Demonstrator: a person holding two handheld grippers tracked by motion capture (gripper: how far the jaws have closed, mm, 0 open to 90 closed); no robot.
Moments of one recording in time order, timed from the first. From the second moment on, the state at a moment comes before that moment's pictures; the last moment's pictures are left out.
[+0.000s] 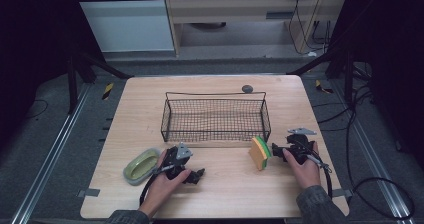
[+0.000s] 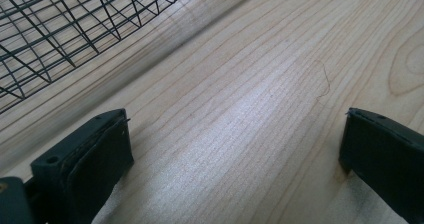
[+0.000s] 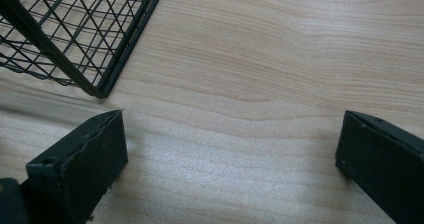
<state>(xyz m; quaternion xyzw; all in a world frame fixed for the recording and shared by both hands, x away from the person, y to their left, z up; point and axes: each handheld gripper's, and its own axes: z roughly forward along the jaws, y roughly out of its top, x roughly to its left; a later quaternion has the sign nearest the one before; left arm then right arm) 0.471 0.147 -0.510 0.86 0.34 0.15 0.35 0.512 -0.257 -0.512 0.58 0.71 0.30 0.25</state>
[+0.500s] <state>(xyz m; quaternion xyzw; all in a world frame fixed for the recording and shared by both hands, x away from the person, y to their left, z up) 0.457 0.144 -0.492 0.86 0.30 0.21 0.37 0.511 -0.255 -0.512 0.58 0.72 0.30 0.24</state>
